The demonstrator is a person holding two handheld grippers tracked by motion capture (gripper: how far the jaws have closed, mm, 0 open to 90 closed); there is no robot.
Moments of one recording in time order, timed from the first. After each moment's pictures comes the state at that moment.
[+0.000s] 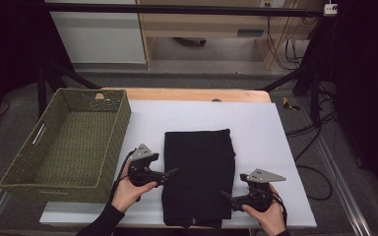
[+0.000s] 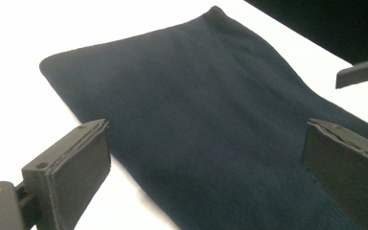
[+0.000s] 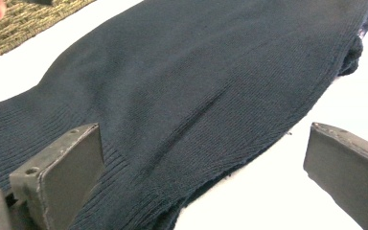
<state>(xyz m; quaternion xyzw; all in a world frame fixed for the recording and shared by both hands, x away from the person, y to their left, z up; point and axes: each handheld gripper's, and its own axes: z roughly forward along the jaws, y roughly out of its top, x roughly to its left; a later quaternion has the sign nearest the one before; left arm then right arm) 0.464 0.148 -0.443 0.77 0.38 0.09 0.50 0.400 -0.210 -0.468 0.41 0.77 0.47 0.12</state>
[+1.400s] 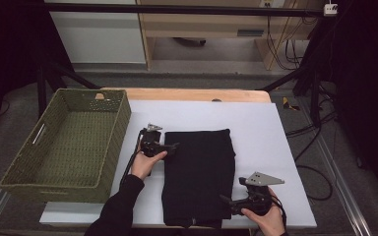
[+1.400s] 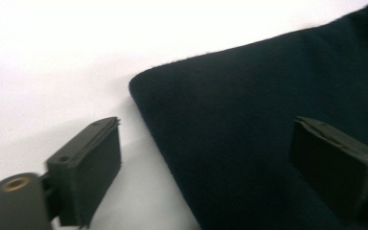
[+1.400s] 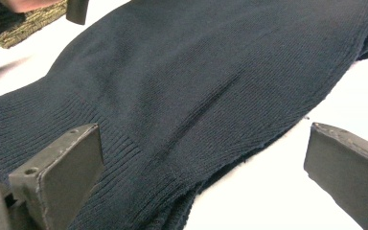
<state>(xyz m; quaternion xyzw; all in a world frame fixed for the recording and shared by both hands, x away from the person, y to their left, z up) 0.562 0.129 -0.474 0.75 0.50 0.12 0.41 0.392 -0.207 -0.472 0.41 0.78 0.47 0.11</state>
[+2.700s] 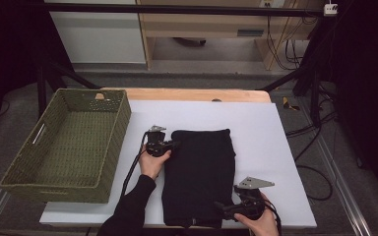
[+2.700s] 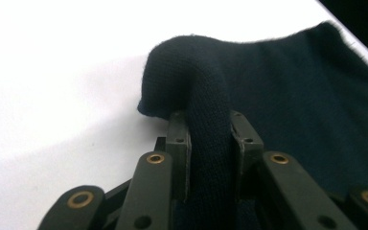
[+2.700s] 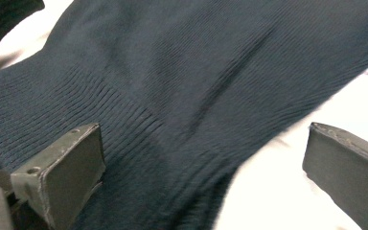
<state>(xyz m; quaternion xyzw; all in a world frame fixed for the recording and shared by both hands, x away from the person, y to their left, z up) 0.559 0.117 -0.476 0.73 0.49 0.07 0.47 0.385 -0.188 -0.484 0.44 0.79 0.43 0.07</state>
